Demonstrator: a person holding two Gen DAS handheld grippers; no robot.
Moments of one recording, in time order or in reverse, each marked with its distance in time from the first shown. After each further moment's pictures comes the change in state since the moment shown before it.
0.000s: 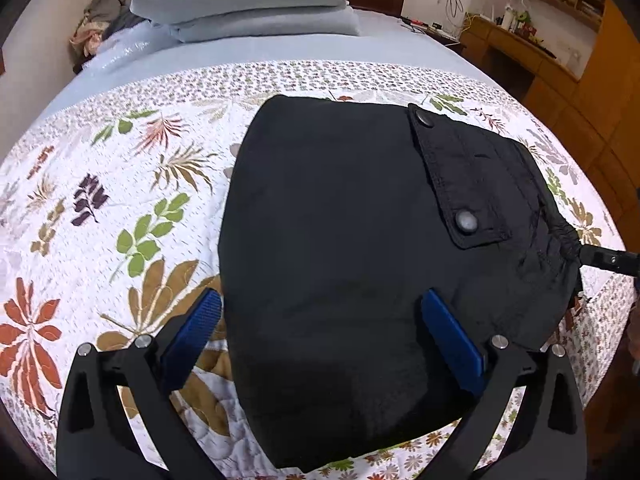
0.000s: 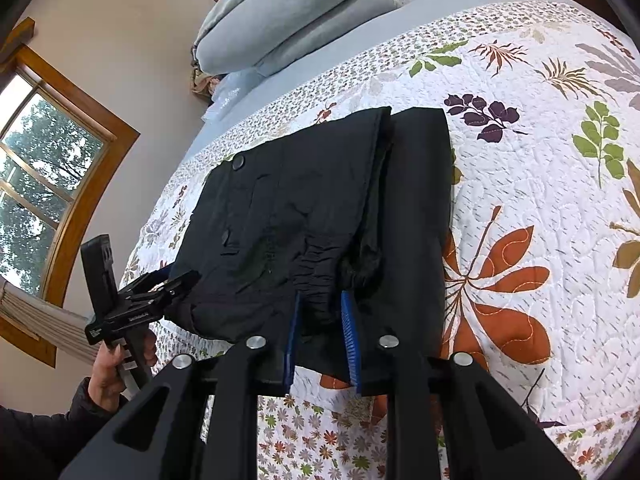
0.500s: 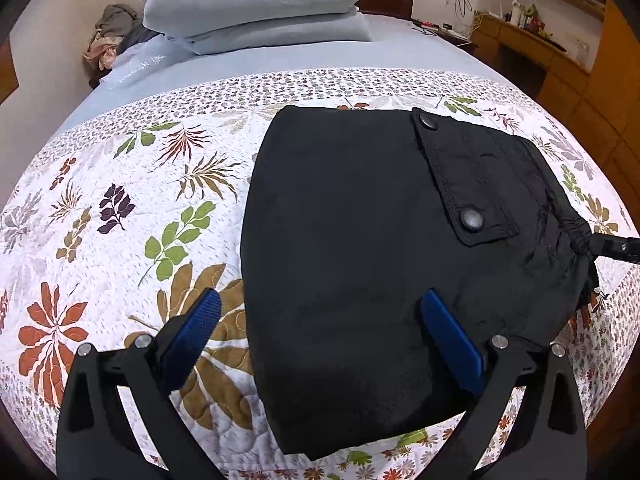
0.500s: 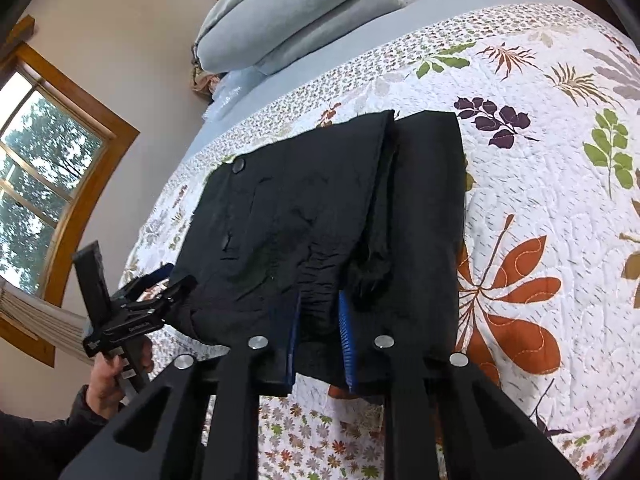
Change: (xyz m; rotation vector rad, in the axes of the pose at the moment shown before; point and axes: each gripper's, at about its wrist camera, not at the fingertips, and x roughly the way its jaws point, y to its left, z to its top) left arm -0.012 -0.001 -0.003 0.016 -0.020 0.082; right arm 0.003 0.006 0.004 -0.017 0.001 0.000
